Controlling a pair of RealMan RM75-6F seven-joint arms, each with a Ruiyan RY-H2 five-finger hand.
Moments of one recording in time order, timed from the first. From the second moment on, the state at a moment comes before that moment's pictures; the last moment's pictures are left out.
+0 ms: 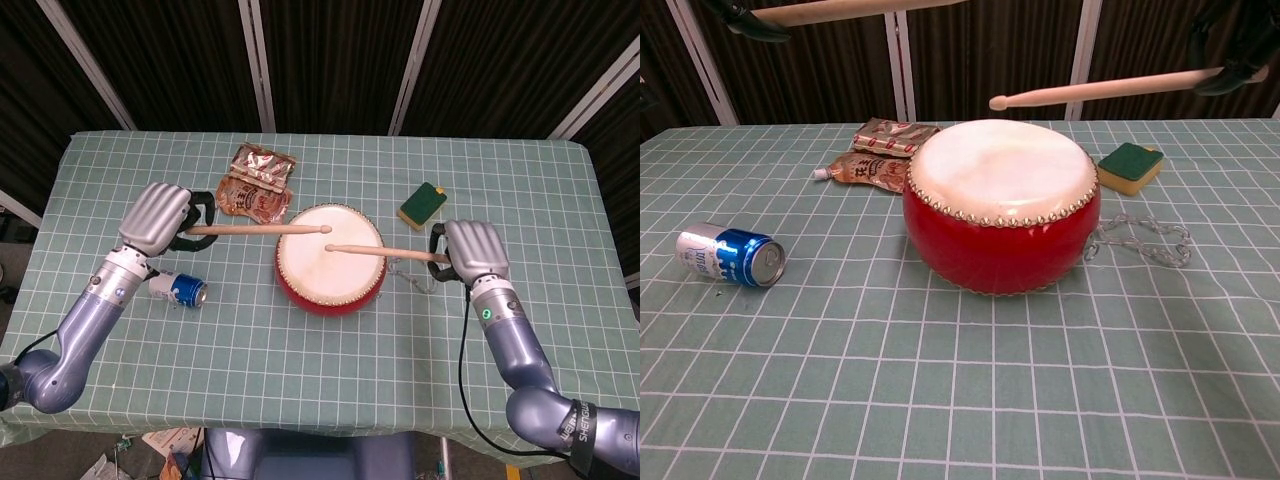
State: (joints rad) left arm -0.77 -1.10 -0.35 -1.80 1.09 0.98 0.13; right arm 0.88 -0.96 0.39 -2.10 -0.26 1.07 -0.69
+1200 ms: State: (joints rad) left arm -0.77 -1.08 -0.33 -1.73 1.14 0.97 0.00; right arm 1.04 -1.30 0.24 -1.76 -0.23 1.35 -0.85
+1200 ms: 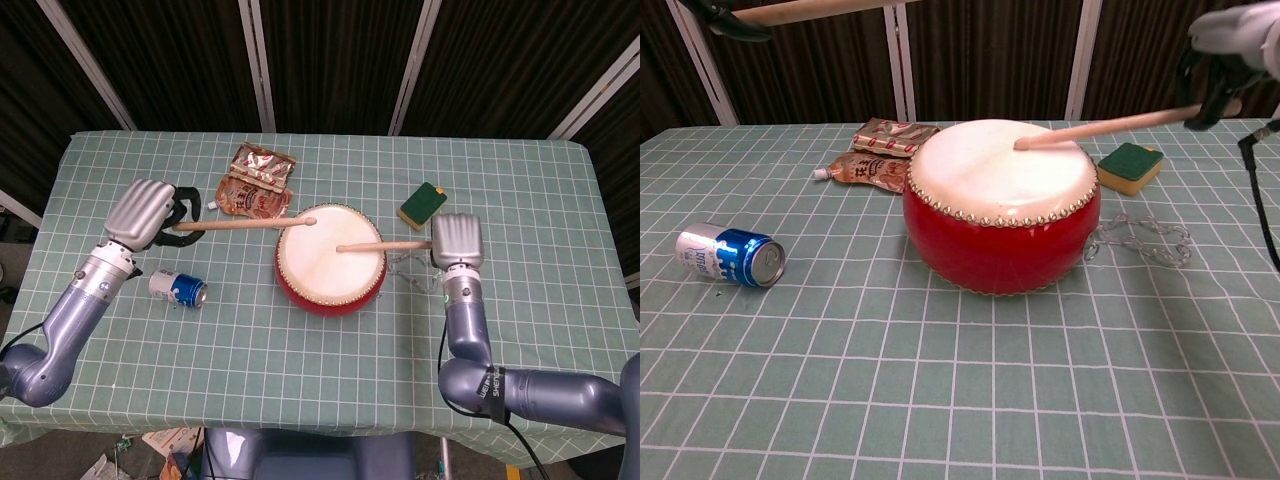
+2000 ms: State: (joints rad) left arm -0.98 -1.24 -0.35 -1.70 0.90 0.91 0.31; right arm 0.81 -1.04 0.34 -1.88 -0.41 1.28 -0.50
